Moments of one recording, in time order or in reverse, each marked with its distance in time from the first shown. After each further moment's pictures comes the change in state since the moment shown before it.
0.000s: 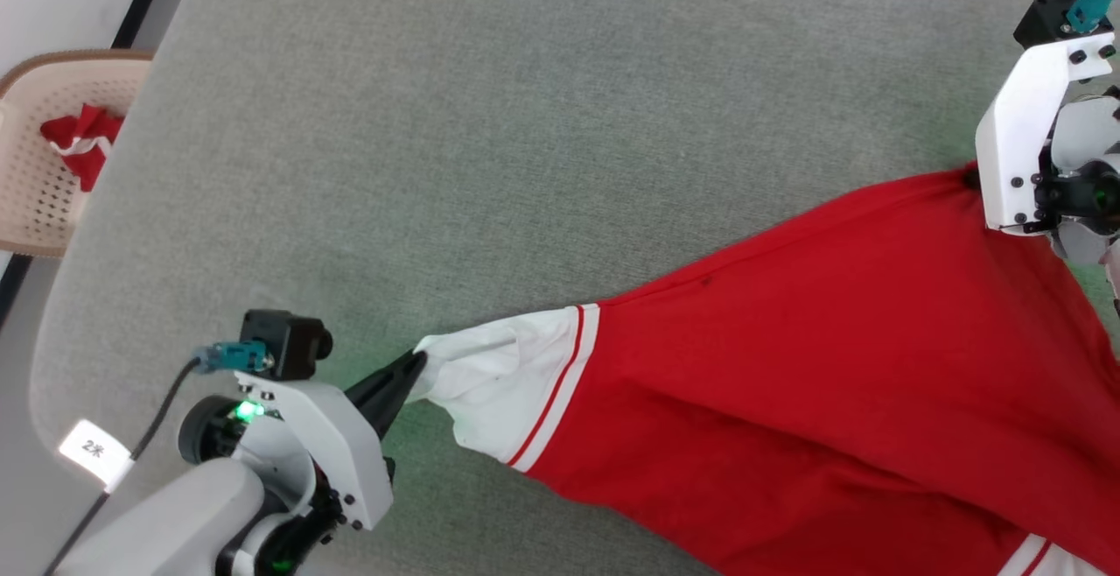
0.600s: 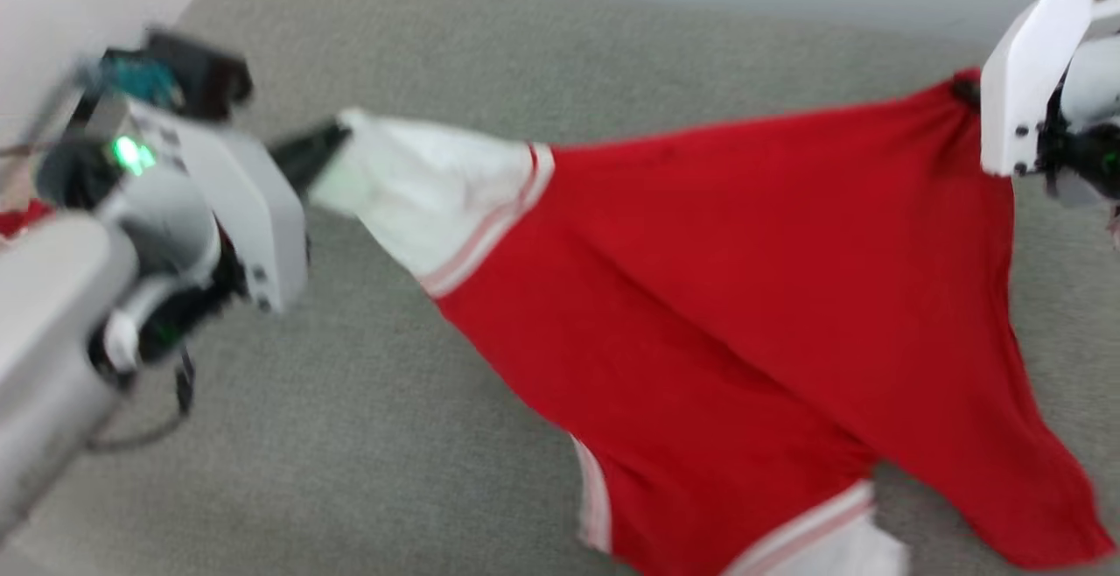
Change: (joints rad) left arm -0.385 0.109 0.036 -0.030 0.075 -0.040 0.291; right arm -0.020 -0.002 -0.015 -0.102 0.020 0.000 -0.168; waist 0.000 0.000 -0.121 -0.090
